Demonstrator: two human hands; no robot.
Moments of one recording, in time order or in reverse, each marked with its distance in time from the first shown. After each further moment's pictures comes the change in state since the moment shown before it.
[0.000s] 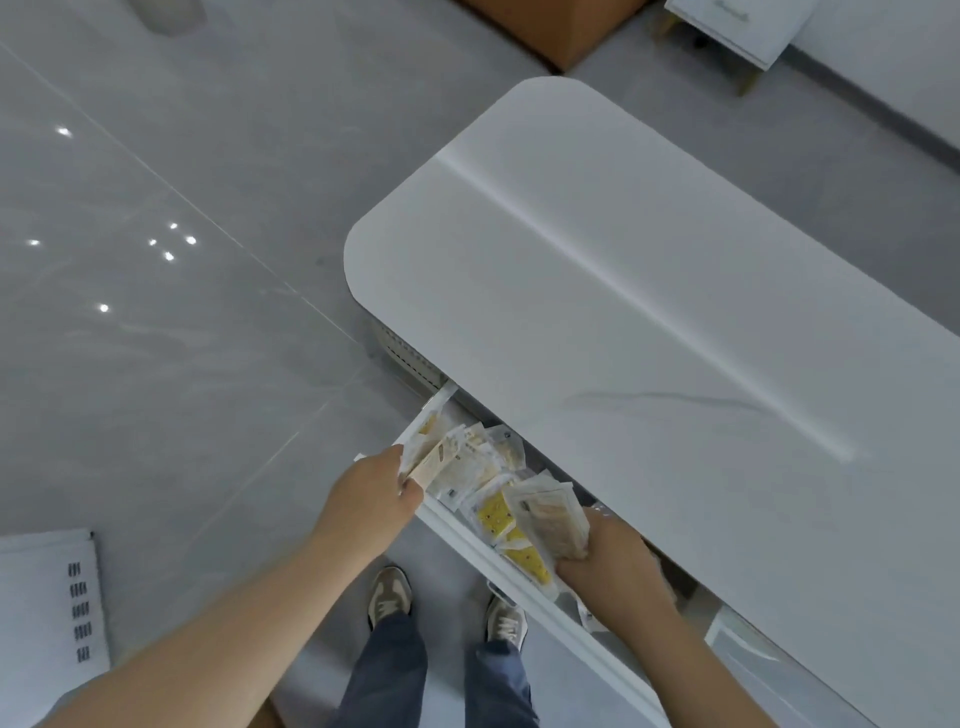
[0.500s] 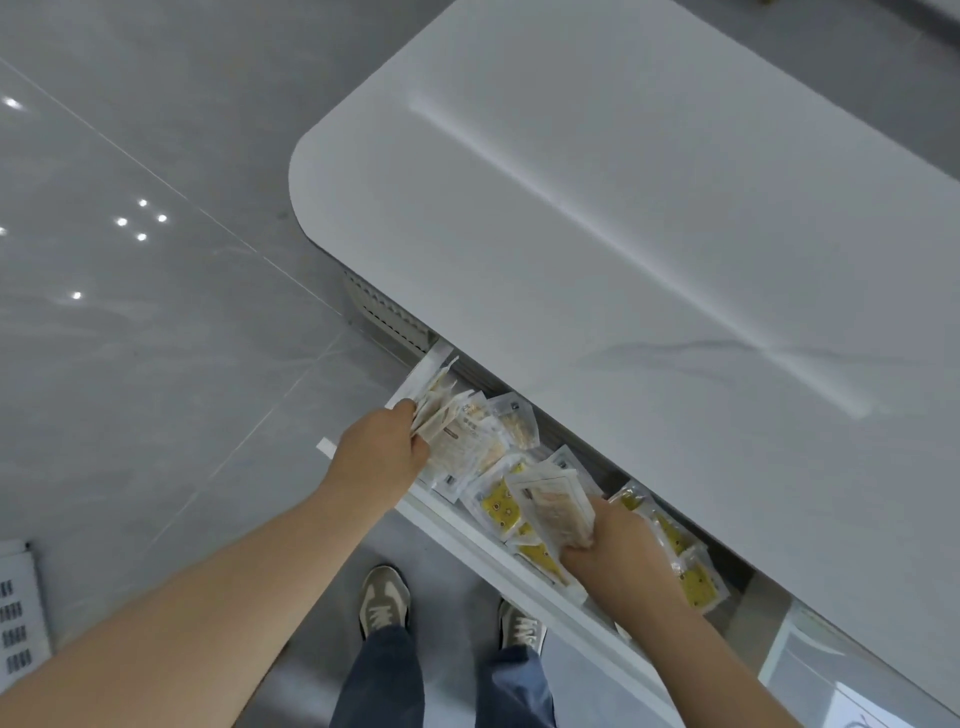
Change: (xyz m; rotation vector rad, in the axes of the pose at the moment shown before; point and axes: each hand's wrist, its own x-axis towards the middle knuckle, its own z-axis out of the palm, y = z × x) left_hand 0.114 -0.042 0.105 0.119 0.056 0.132; right_hand 0.092 0.053 0.088 0.035 -0.013 0.058
